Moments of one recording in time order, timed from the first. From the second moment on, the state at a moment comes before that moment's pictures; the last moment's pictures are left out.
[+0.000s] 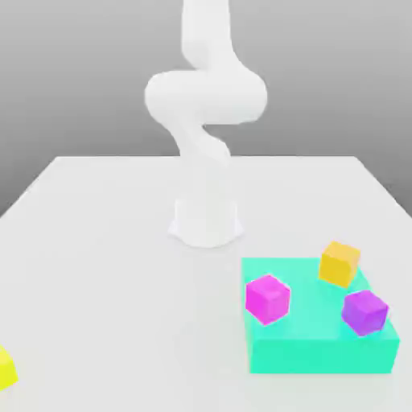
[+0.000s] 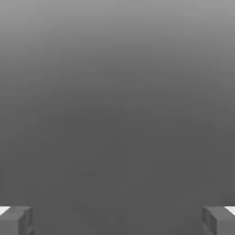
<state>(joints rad) -0.02 -0.71 -0.02 -2.30 0.00 2.32 0.81</state>
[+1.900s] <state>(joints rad) -0.08 0.08 -0.01 -2.46 0.19 2.54 0.76</state>
